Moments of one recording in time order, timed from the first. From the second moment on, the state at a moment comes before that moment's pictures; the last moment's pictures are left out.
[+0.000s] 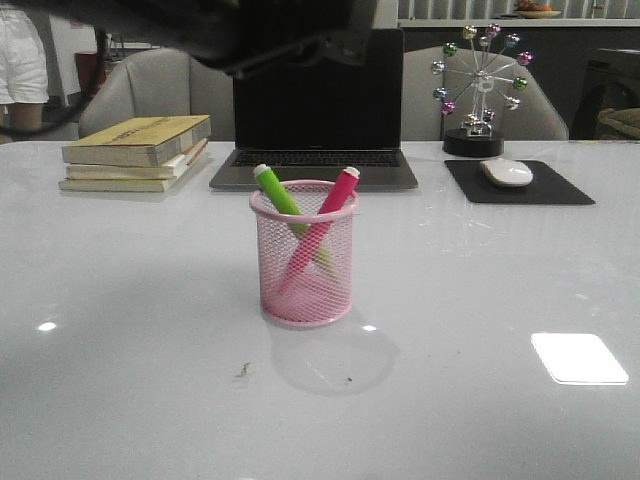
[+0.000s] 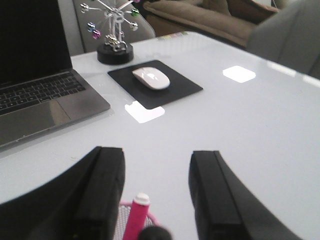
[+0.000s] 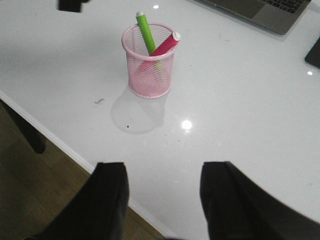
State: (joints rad) left arm -0.78 1.49 -0.89 -0.08 -0.26 0.06; right arm 0.59 0.51 -0.60 0.00 0.67 0.02
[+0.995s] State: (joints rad) left arm -0.78 0.58 -0.55 -0.03 0.57 0.06; right arm 0.59 0.51 -0.60 0.00 0.70 0.02
